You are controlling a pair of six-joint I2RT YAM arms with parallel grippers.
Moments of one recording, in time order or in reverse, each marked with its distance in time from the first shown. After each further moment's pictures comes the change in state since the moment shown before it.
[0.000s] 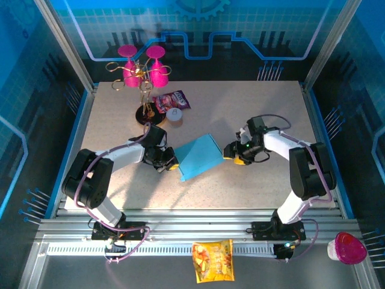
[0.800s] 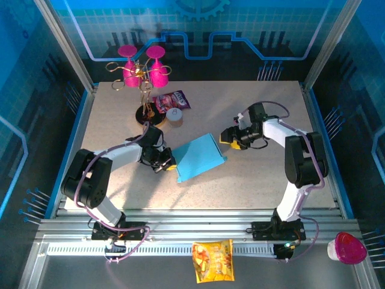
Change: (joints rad) left arm 0.050 -0.005 -0.019 -0.012 0.038 0.126; right arm -0.038 0.168 0.240 0.023 -0.110 -0.085
